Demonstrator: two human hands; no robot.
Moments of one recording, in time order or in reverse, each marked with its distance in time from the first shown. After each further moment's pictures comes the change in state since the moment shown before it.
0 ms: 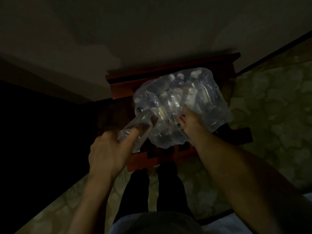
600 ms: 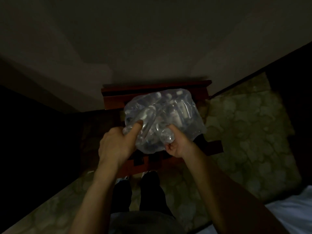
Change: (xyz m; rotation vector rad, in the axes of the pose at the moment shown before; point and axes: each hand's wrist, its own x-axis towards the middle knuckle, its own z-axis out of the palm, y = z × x) left_hand -0.012 0.021 -0.004 -0.262 -0.048 0.087; right_hand -0.122 -0.018 -0.030 -0.254 -0.145 0.260
